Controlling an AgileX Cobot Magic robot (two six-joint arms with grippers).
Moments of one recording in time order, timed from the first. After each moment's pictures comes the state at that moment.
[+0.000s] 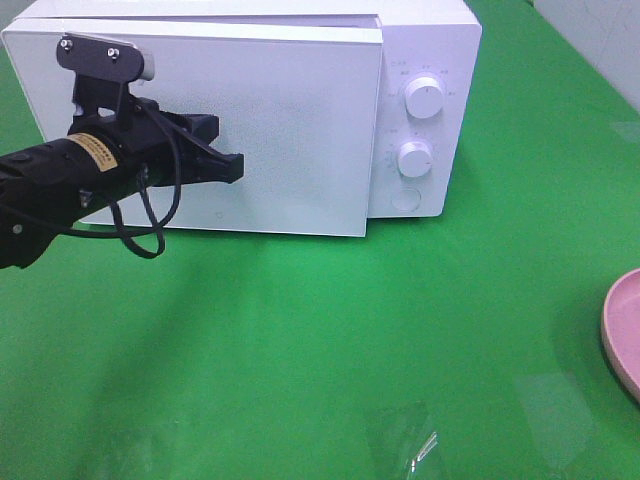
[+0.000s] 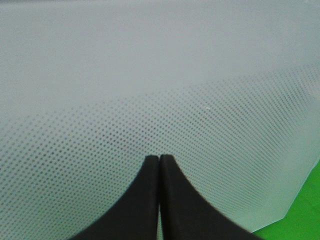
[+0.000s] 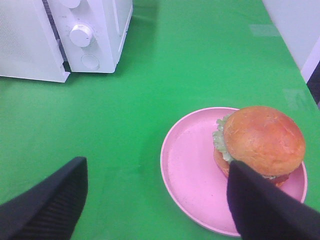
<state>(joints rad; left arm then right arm) -0.51 1.84 -0.77 -0.01 -0.74 -0.05 0.05 0.00 -0.51 -0.03 1.02 0.04</state>
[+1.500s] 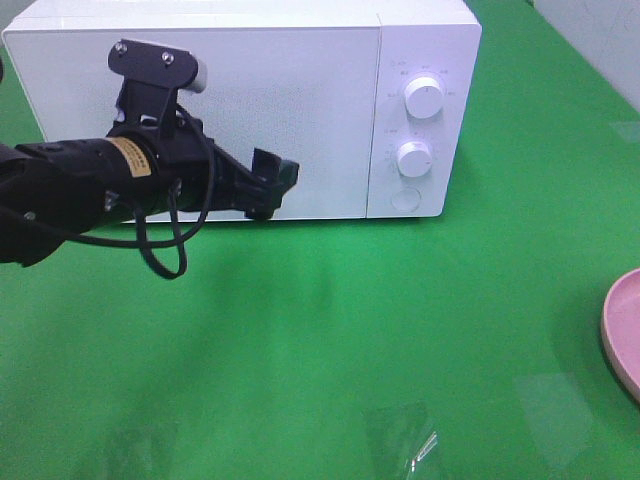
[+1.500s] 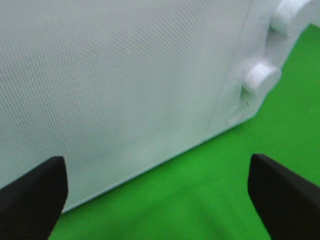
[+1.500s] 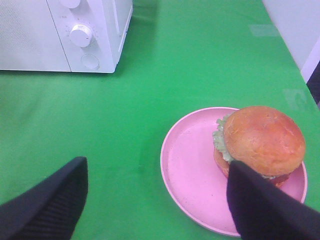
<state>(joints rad) -0.64 1.73 -0.77 -0.06 -0.42 -0.05 0.05 0.00 -0.51 -0.03 1.02 0.04</state>
